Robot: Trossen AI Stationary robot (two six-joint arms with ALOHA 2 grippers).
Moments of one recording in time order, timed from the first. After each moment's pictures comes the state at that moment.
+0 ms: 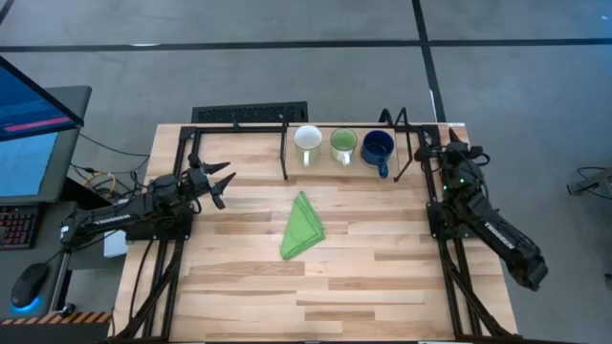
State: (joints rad) left arm 0.28 0.06 0.02 0.08 -0.30 0.17; right arm -0.87 0.00 0.01 0.11 0.63 -0.16
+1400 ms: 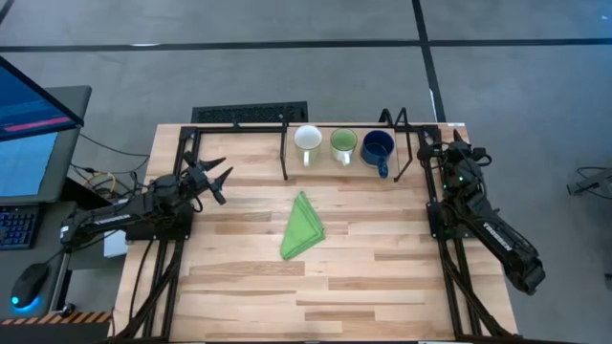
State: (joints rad) left arm 0.28 0.07 0.02 0.06 -0.43 0.22; right arm -0.94 0.01 0.01 0.08 0.66 -0.15
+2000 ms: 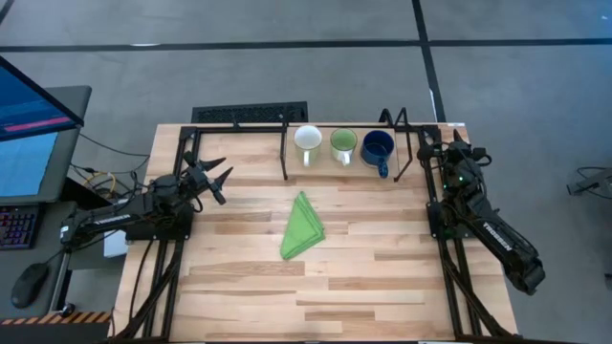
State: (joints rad) left arm 0.28 0.07 0.02 0.06 -0.43 0.22; right arm -0.94 0.01 0.01 0.08 0.66 -0.15
